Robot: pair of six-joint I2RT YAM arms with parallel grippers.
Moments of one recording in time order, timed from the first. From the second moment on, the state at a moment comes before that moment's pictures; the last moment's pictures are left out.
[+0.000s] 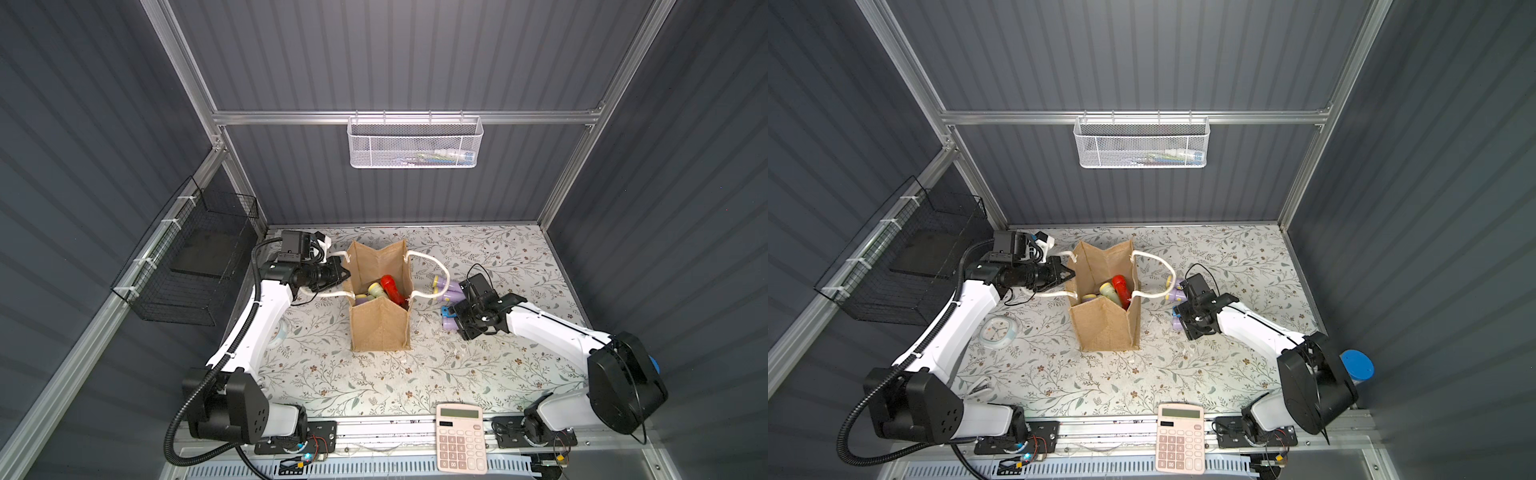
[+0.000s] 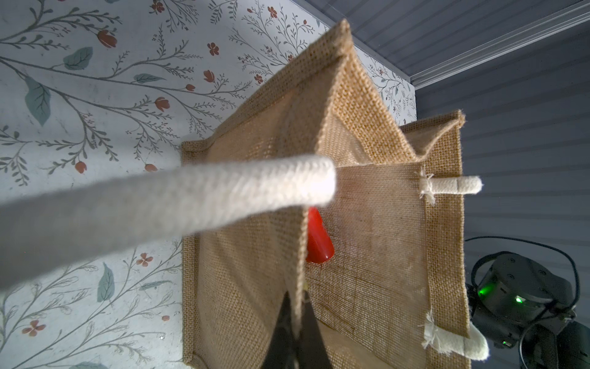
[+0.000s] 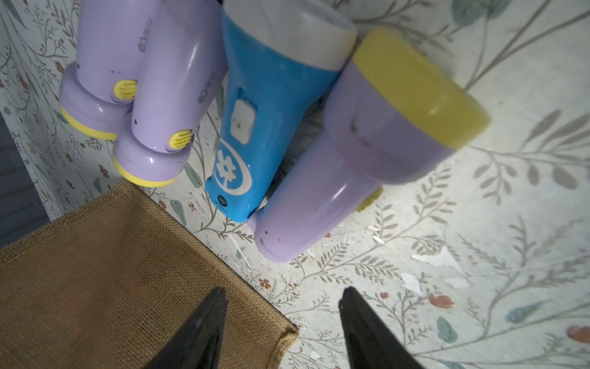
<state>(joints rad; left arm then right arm) -0.15 1.39 1.26 -0.72 0.54 -0.43 0.52 1.44 0.86 -0.52 -0.06 1.57</state>
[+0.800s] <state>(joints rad) -0.15 1.41 1.26 -0.71 0.54 -0.40 0.52 1.61 0.91 -0.51 -0.06 1.59</state>
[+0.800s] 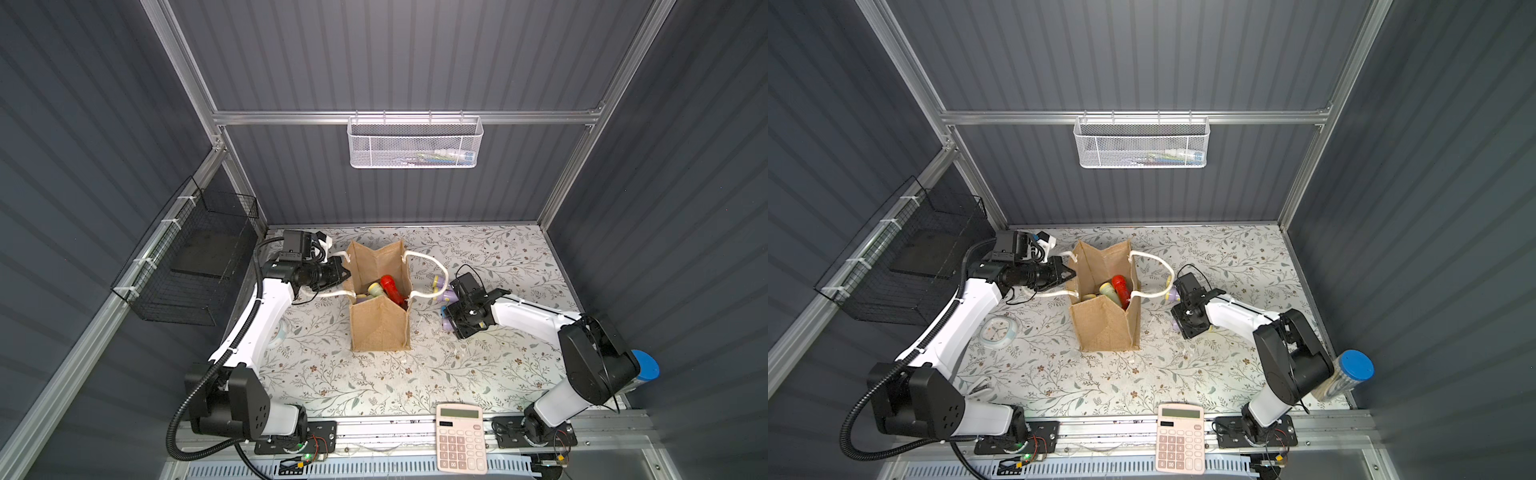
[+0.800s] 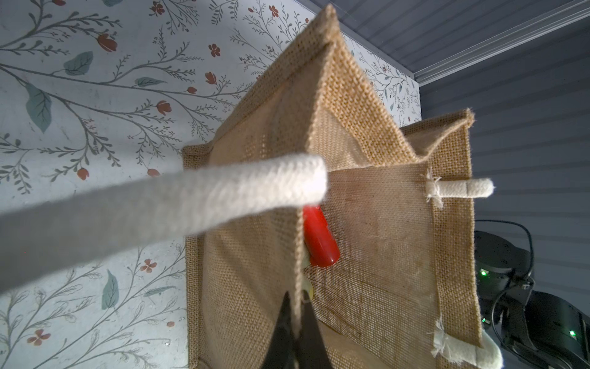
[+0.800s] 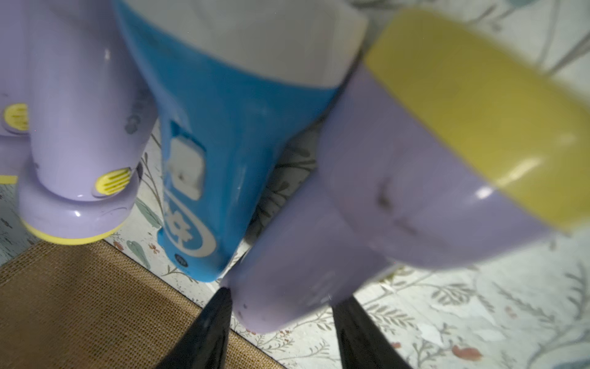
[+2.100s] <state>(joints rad) -0.15 1.41 1.28 -0.74 0.52 -0.40 0.51 1.43 0.80 -0.68 0.03 1.48</state>
